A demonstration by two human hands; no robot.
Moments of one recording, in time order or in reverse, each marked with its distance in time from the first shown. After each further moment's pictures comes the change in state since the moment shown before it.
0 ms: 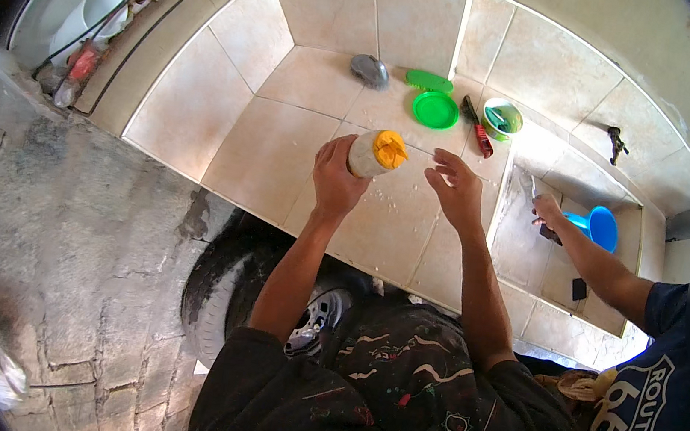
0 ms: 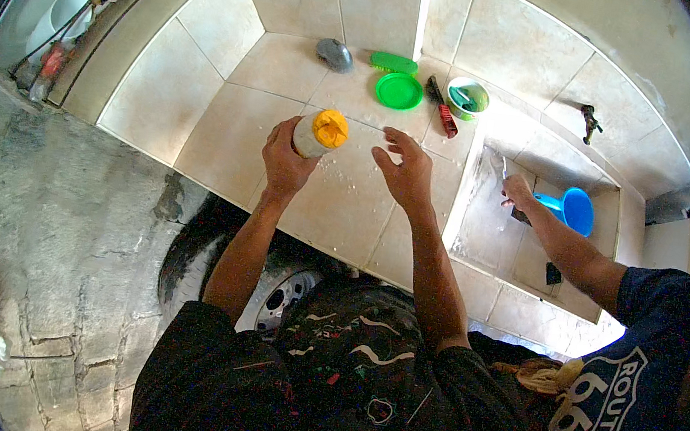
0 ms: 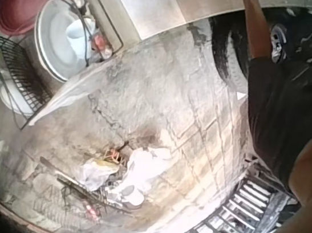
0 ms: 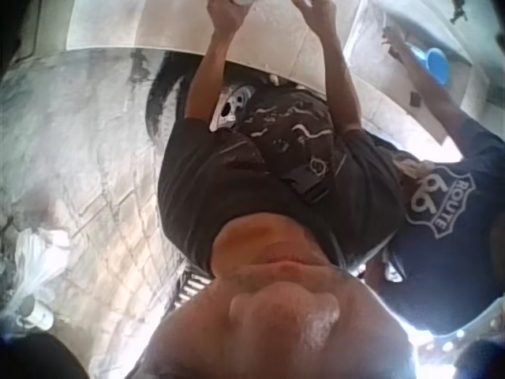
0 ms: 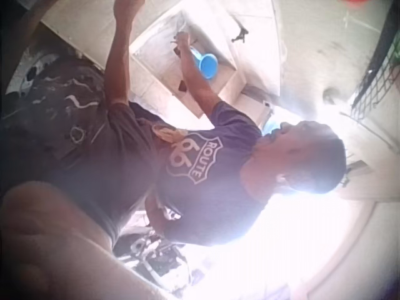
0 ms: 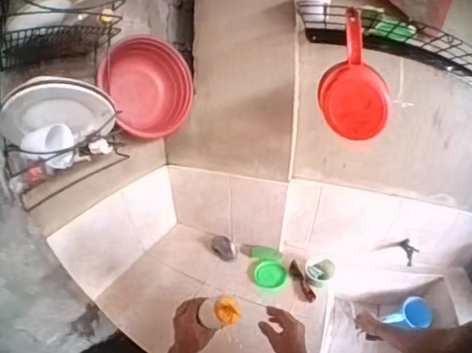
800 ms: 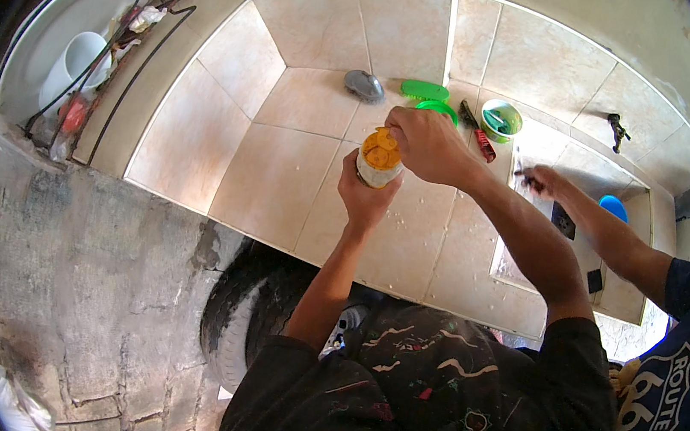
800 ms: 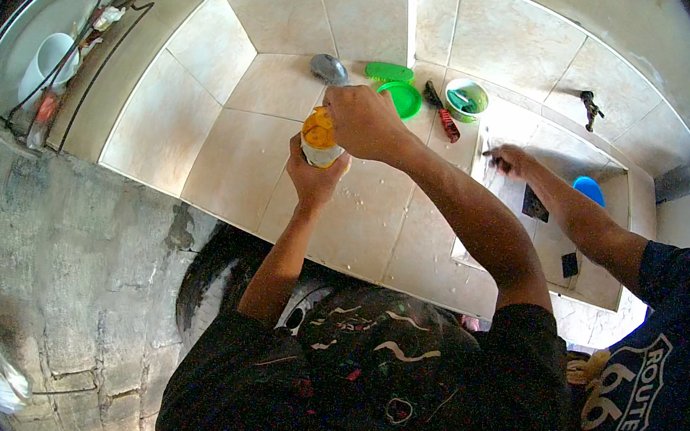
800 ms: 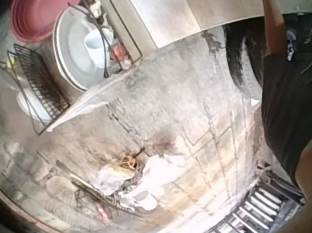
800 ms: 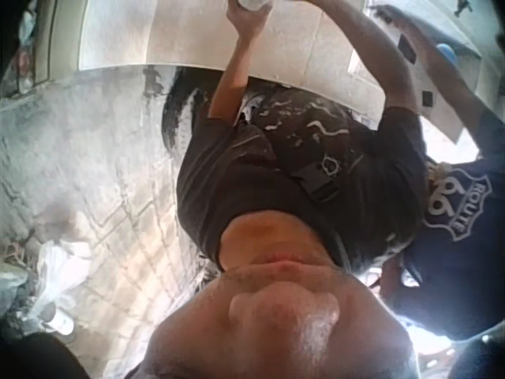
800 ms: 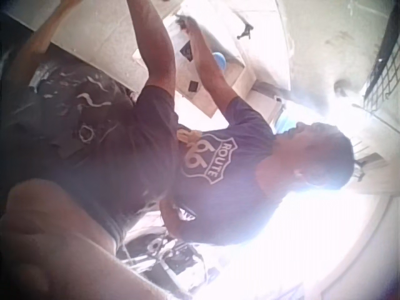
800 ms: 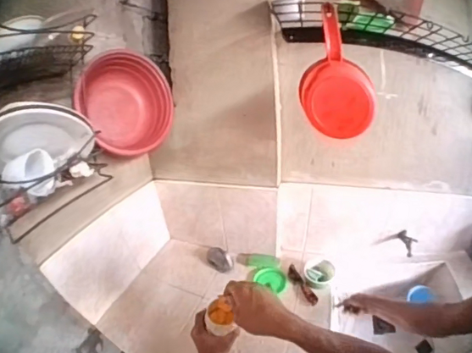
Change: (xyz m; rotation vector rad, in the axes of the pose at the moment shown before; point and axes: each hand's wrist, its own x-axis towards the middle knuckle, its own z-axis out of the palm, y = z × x) left_hand 0.005 0.010 0.045 -0.425 0.120 -0.277; right_hand 0.078 -0.117 0.007 -0.535 -0.347 -0.405
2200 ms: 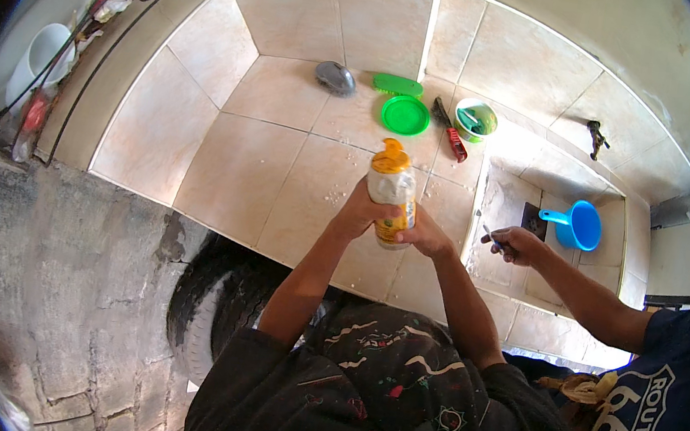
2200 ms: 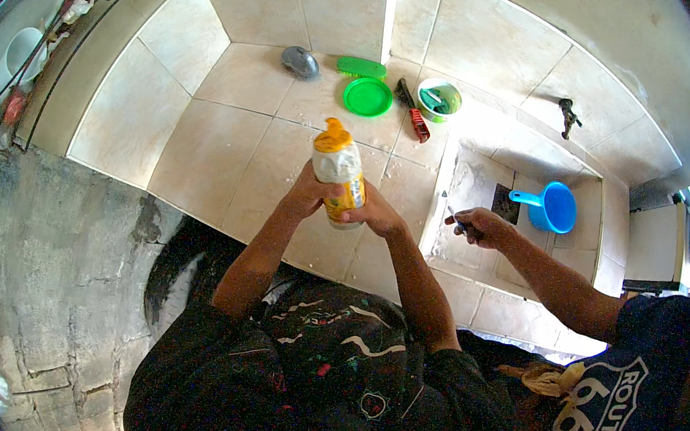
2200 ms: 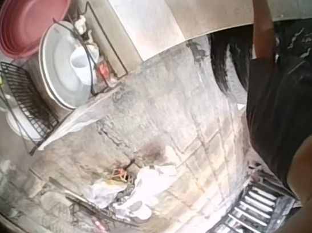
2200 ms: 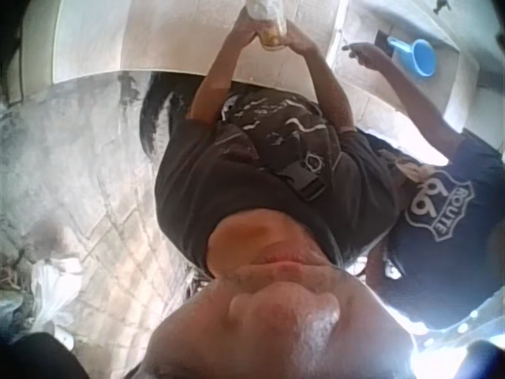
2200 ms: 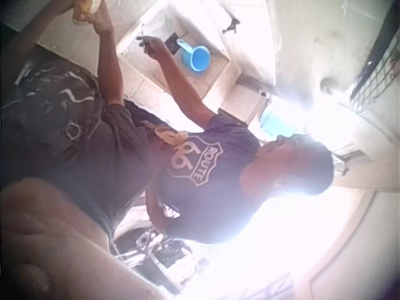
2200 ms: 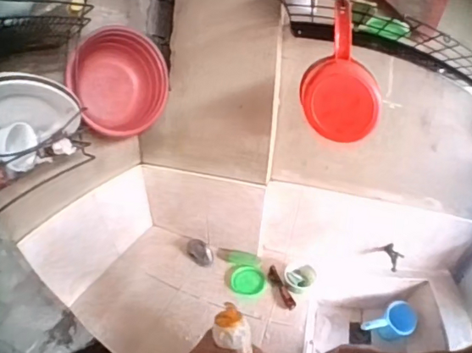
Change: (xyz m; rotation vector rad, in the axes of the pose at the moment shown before) left_hand -0.027 -0.014 0.026 -0.740 -0.653 -0.601; right_hand -0.129 0.102 0.117 1.418 -0.185 0.310
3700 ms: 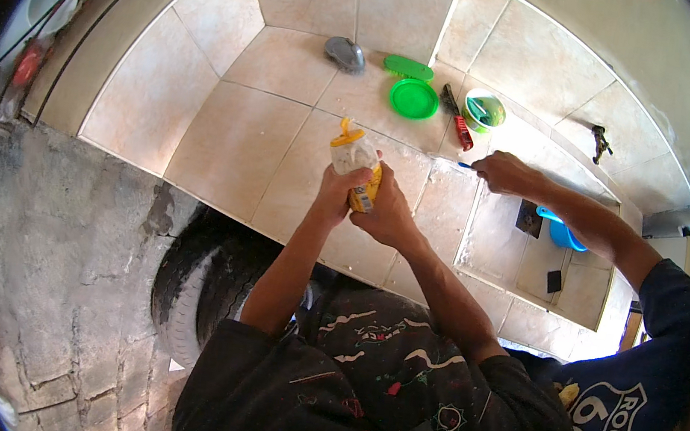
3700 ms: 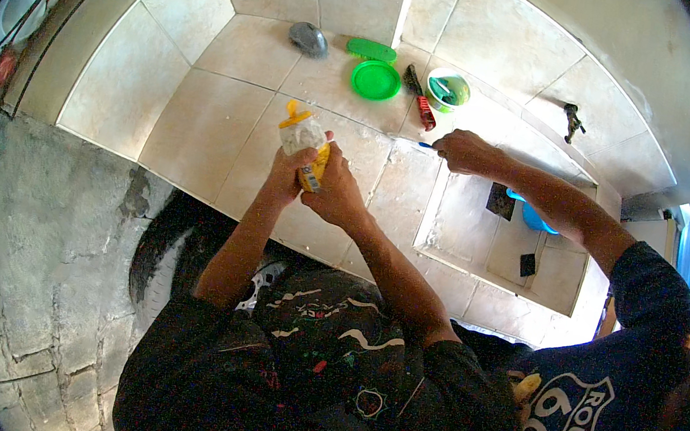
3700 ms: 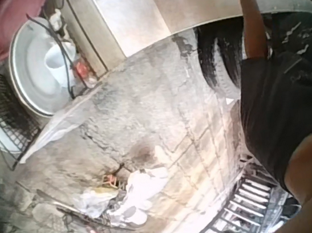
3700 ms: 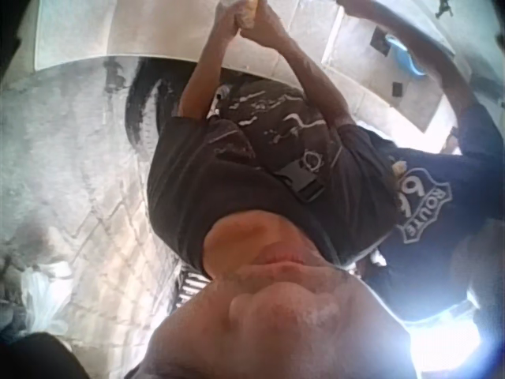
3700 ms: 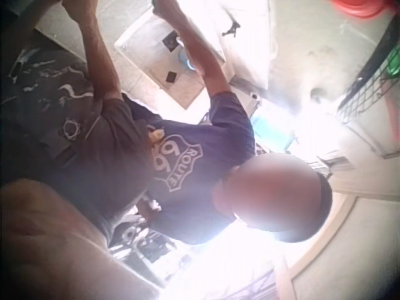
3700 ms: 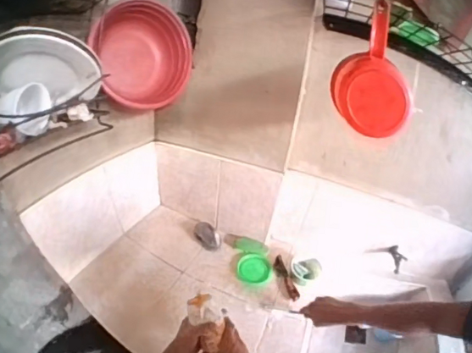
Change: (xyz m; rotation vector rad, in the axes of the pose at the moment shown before) left_hand -0.025 0.002 -0.034 -0.272 0.209 -0.042; right_hand 0.028 -0.004 0.075 -0.936 0.326 0.024
